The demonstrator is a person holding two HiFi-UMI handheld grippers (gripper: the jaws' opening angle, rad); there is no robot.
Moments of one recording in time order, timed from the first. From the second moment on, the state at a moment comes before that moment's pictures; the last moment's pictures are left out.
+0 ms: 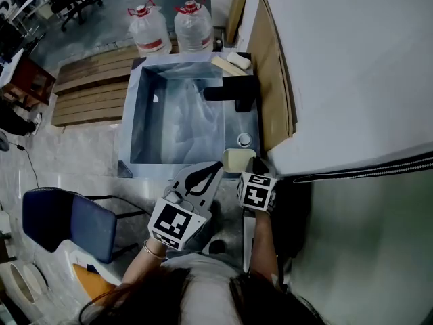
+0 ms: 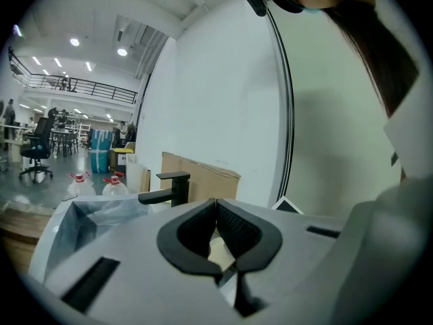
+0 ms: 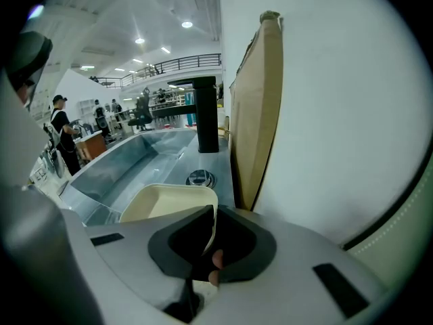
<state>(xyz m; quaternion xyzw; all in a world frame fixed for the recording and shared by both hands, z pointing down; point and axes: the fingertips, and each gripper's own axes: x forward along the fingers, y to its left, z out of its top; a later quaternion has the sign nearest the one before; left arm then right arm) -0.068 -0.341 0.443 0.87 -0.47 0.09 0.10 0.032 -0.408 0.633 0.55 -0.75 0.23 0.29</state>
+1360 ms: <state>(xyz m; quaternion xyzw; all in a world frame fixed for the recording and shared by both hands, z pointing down) -0.047 -0.239 0.404 0.87 -0.49 0.07 0.05 0.056 -0.325 0.555 0.57 -0.77 0.23 0.20</state>
